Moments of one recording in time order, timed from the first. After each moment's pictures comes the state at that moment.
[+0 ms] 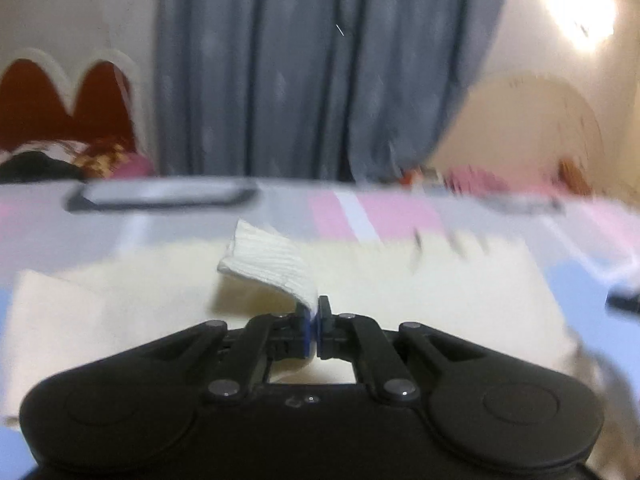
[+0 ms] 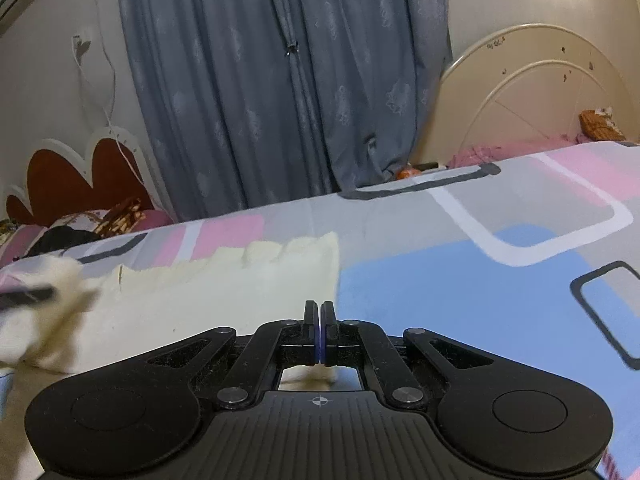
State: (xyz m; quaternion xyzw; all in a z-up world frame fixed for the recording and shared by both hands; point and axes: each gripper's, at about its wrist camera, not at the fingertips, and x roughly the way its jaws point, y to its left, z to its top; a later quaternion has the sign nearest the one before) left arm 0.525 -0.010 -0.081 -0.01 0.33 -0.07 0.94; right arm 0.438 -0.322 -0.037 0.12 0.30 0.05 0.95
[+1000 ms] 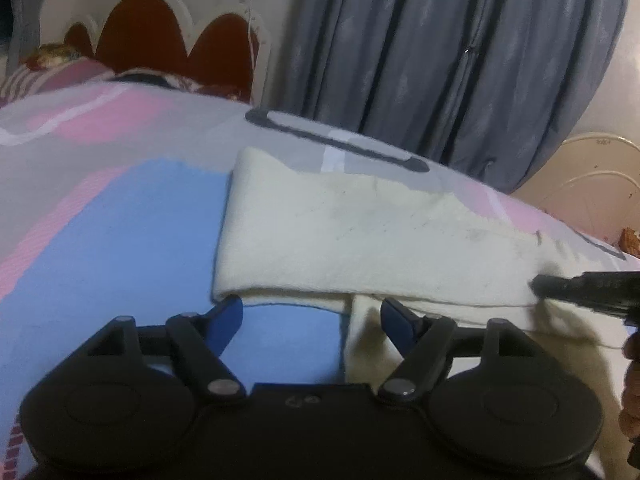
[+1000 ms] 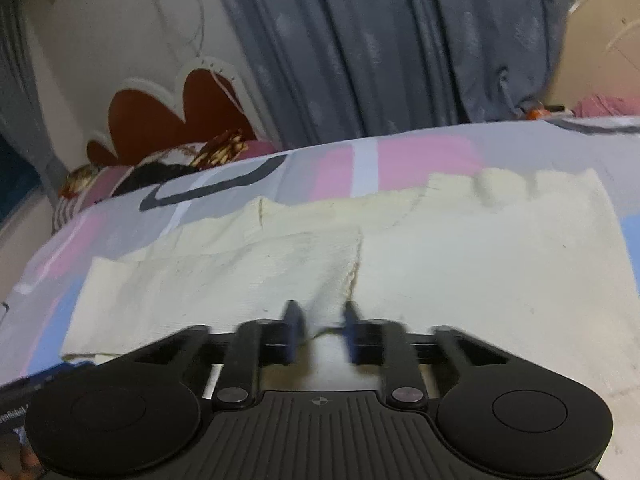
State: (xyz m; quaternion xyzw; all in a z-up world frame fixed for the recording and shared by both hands) left arm 0.441 0.137 -0.118 -0.12 0.33 0.07 0.93; right arm 0.514 -0.162 -0.069 0.13 0.37 0.21 0.90
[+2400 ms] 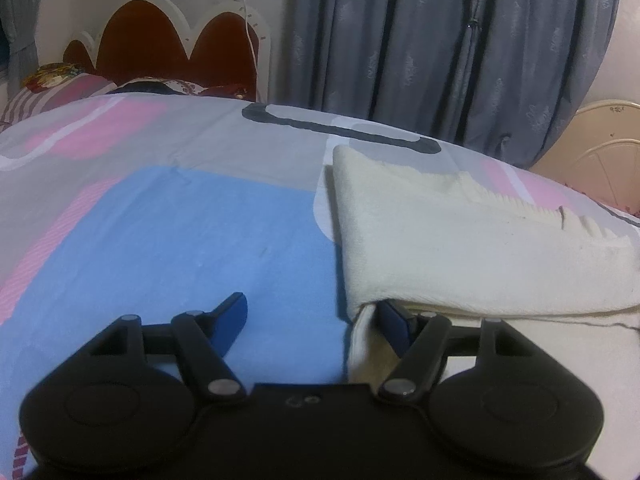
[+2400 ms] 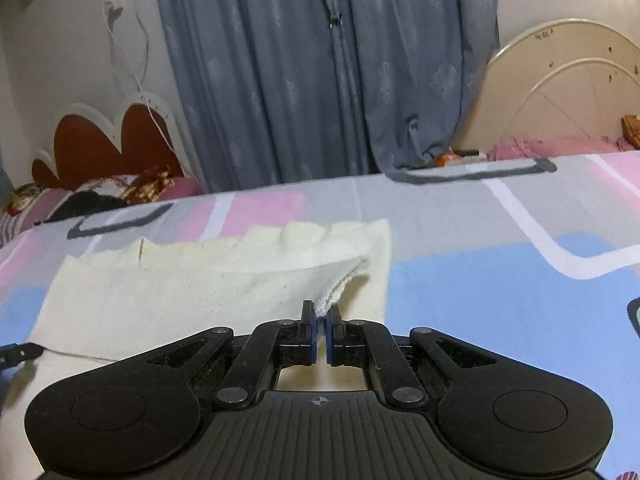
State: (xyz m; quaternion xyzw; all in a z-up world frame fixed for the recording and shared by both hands) left arm 0.445 0.115 -0.115 -0.07 0.35 0.09 0.93; right arm 0.468 -0.292 -0.046 0.10 0.31 0.11 0.94
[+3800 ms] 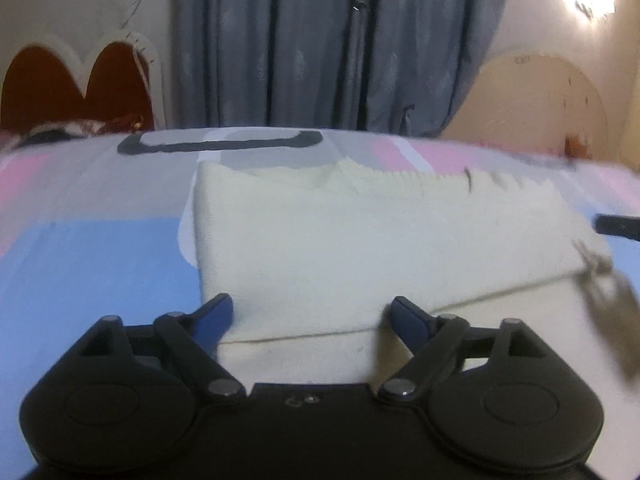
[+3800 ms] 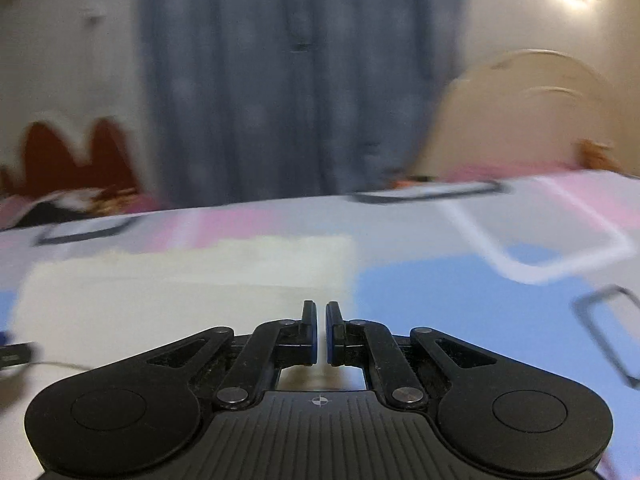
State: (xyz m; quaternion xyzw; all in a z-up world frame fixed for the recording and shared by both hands) left arm 0.467 0.068 -0.117 0.01 0.34 -0.06 0.94; right arm 0.452 -0.271 -0.059 0.05 0.29 0.08 0.95
